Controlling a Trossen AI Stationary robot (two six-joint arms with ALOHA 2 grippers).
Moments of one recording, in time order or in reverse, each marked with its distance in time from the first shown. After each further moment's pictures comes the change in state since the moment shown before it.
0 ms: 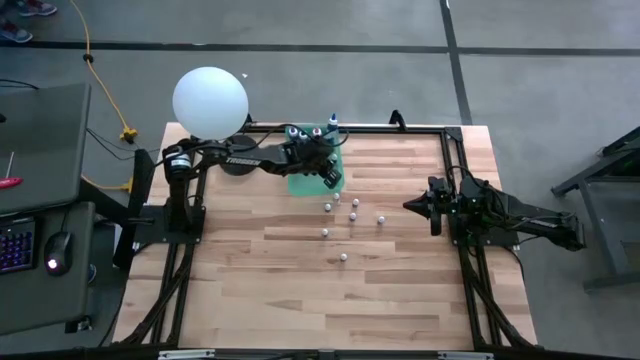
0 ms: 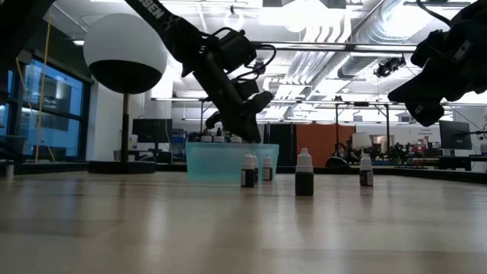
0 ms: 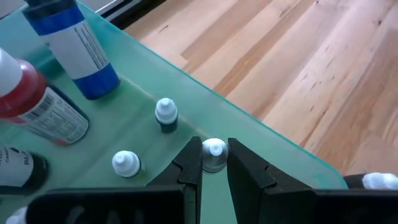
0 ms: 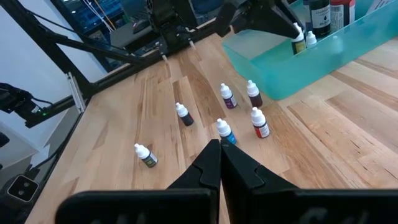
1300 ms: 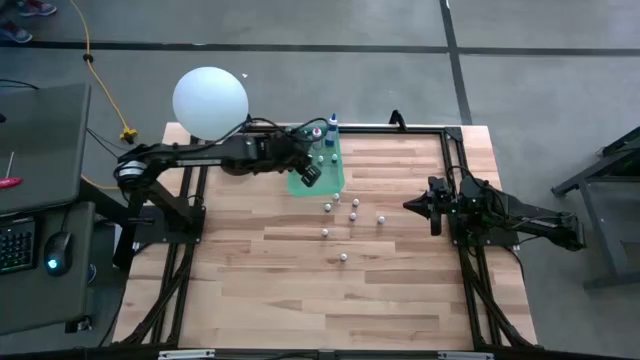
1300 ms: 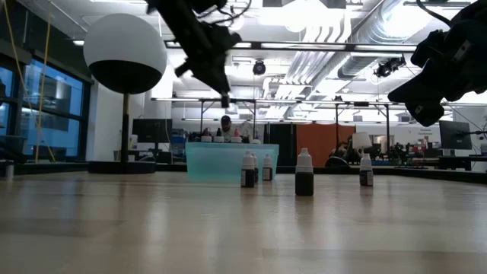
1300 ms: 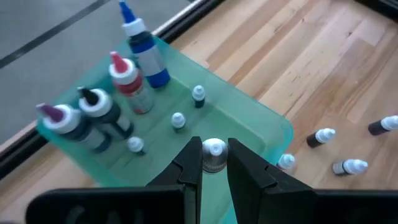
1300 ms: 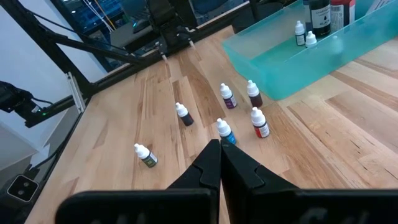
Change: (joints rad) left arm -0.073 -0.354 -0.003 -0.393 -0.130 -0.036; right arm 0.000 0.000 0.000 0.000 0.000 0.000
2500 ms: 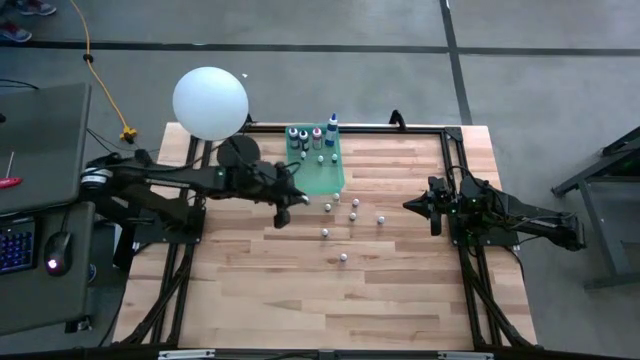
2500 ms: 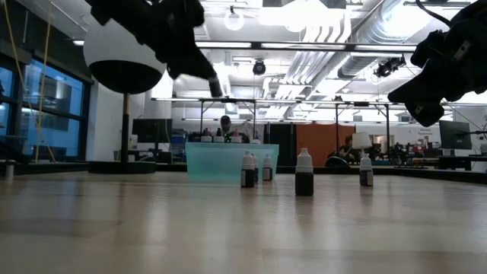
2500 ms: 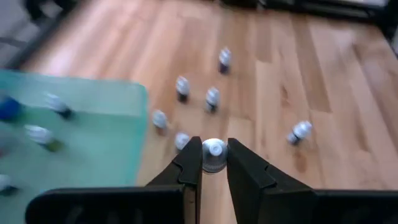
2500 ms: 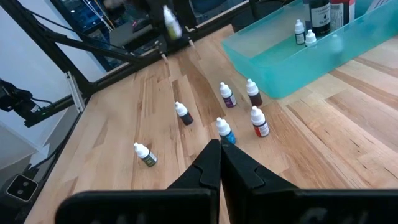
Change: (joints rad) left arm -0.176 -0.288 -0.437 0.385 0.308 0.276; right arm 0.000 0.001 0.000 0.000 0.000 -0.001
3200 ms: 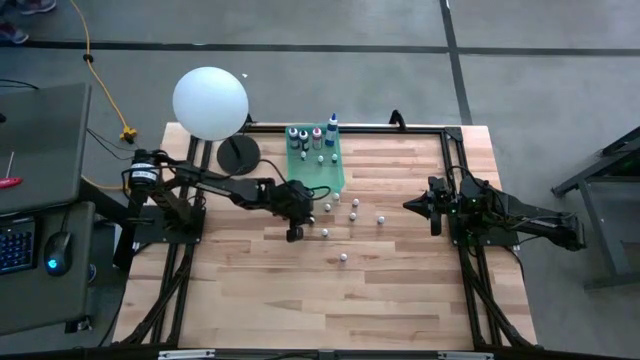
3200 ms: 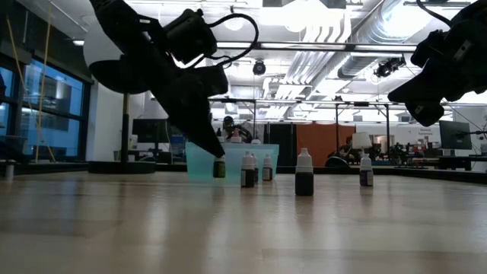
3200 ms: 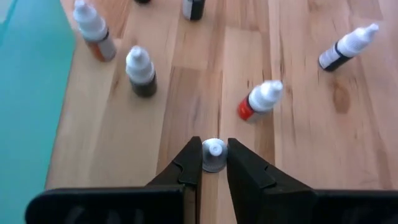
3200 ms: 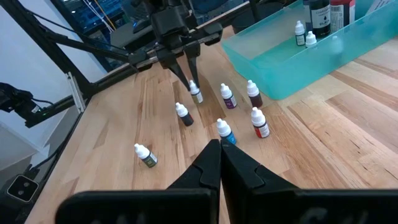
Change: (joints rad) left arm -0.001 0.392 0.000 0.135 0.125 0.018; right arm 0.000 -0.001 0.000 0.000 0.000 0.000
